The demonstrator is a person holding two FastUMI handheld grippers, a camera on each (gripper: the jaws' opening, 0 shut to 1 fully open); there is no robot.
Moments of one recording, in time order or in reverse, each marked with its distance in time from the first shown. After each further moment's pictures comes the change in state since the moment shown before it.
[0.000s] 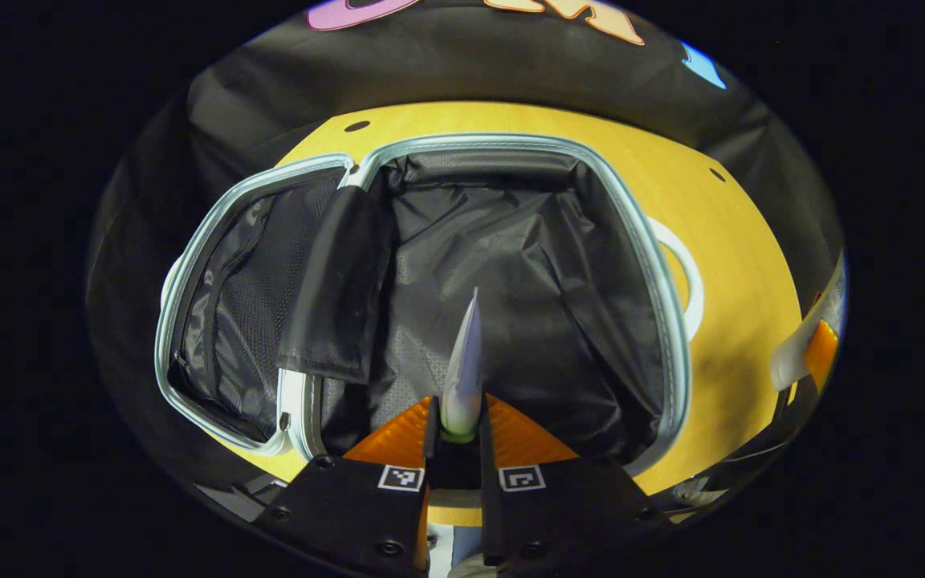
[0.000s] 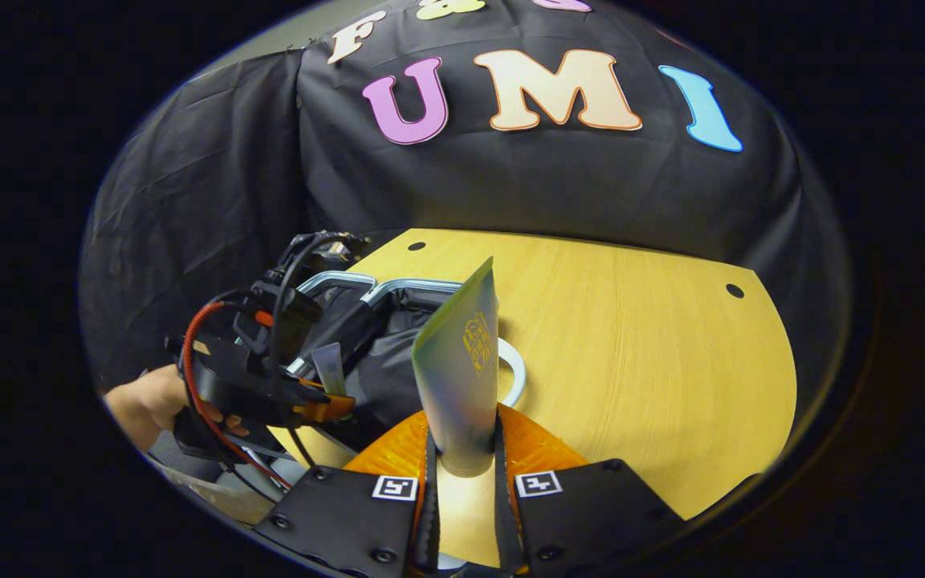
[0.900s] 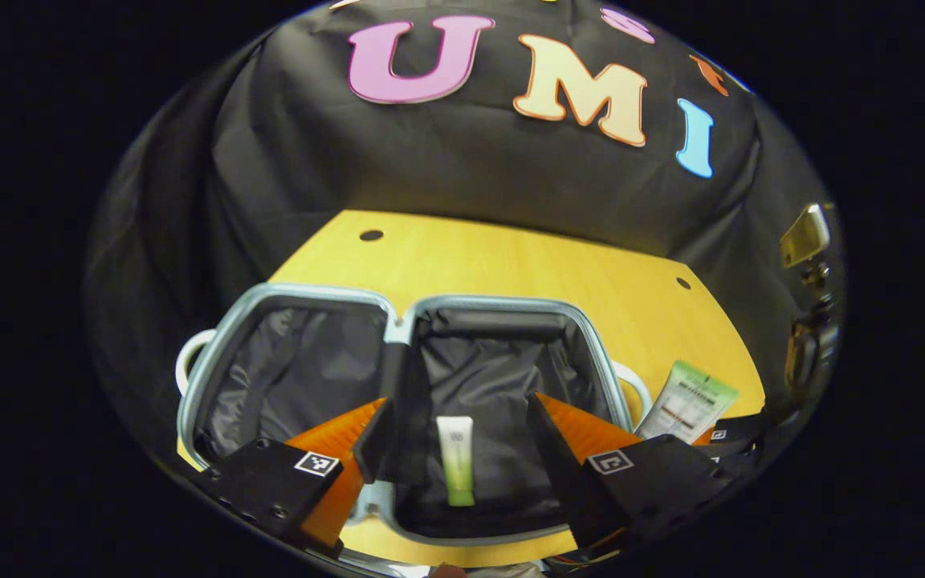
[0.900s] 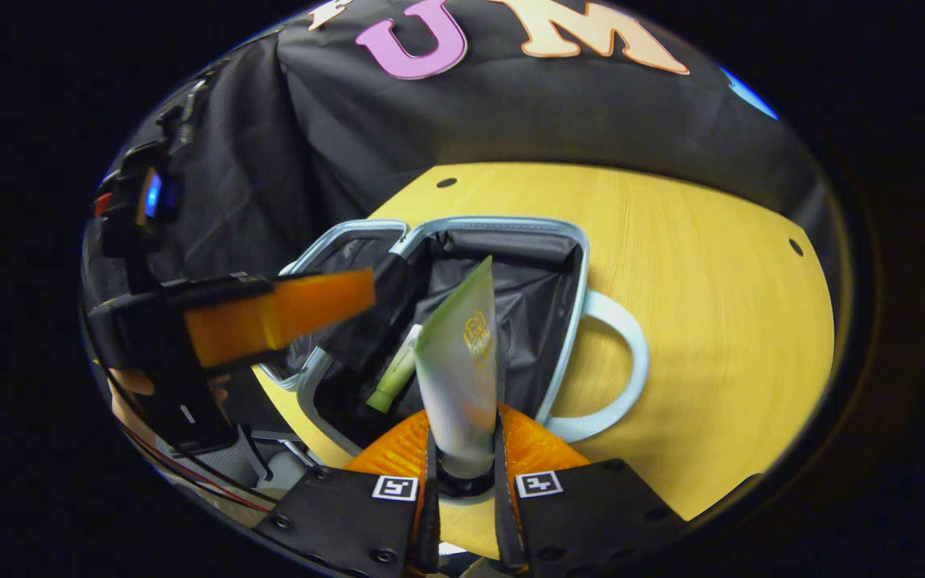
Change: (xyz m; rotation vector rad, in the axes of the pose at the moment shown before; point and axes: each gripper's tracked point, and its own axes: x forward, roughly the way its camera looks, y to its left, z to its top) left arm -0.071 0.060 0.118 -0.087 -0.455 -0.112; right arm 0.103 0.082 -0.046 0.095 0.293 0.074
